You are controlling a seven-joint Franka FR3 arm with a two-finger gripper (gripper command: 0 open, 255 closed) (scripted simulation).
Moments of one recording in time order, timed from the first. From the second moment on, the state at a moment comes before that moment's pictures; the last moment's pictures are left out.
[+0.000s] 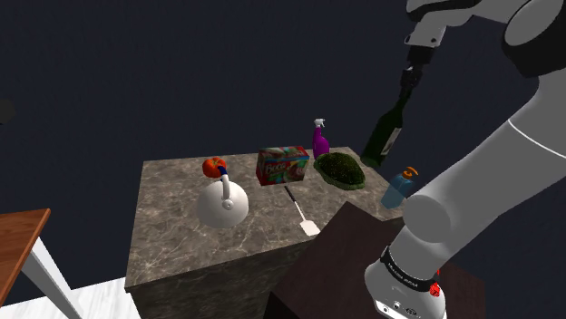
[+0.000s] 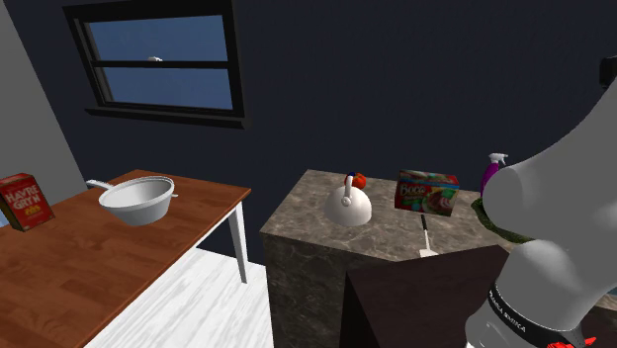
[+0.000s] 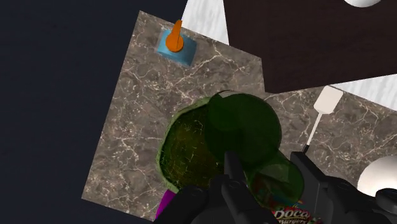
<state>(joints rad) -0.46 -0.18 -0.50 -1.81 -0.13 1.54 -0.78</state>
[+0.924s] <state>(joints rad) -0.60 0.13 -0.67 -1.54 0.01 1.56 -1.11</state>
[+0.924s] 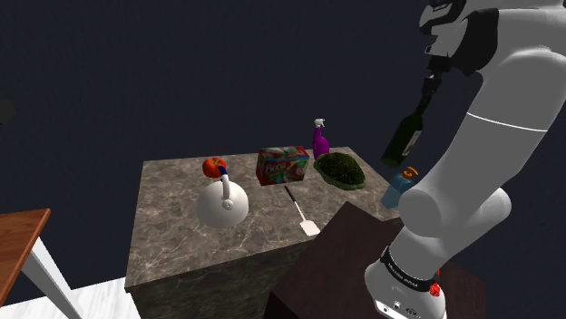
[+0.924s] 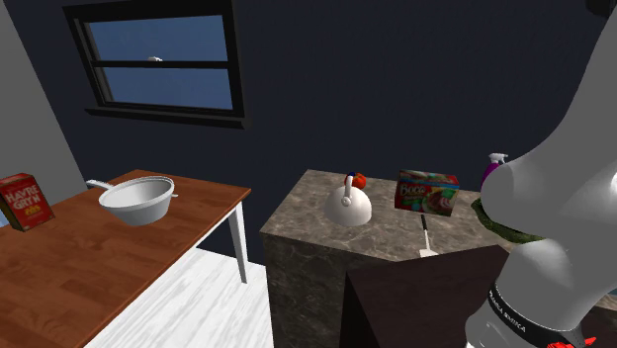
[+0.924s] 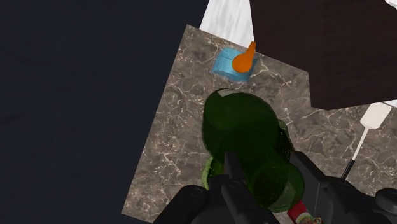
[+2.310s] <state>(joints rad) -0.59 0.14 -0.67 -1.82 0.02 1.84 -1.10</state>
